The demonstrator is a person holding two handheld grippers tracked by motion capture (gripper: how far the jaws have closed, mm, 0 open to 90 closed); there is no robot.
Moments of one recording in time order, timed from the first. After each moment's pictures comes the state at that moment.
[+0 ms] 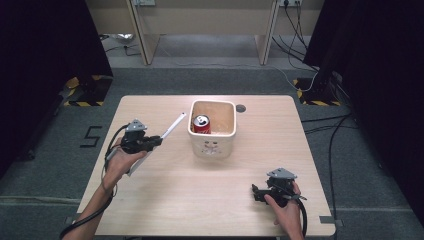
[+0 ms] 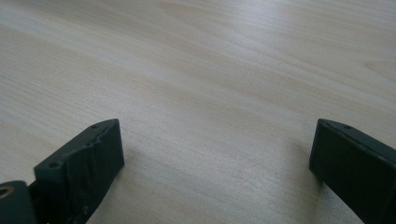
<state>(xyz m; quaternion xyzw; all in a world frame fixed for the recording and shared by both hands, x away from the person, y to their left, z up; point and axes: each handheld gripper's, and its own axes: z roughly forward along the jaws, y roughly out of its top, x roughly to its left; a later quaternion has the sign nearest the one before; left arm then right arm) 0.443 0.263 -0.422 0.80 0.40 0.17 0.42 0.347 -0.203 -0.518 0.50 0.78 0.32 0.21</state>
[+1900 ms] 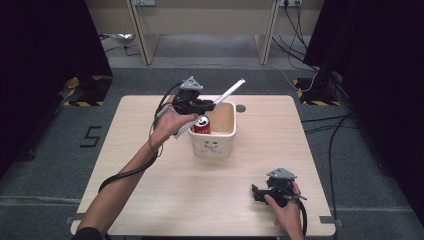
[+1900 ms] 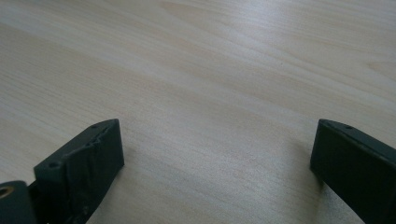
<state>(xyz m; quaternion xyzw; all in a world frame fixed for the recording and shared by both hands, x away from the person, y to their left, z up) 0.503 0.107 -0.316 0.82 0.29 0.15 0.47 0.347 -0.203 -0.518 0.50 0.78 0.32 0.21</state>
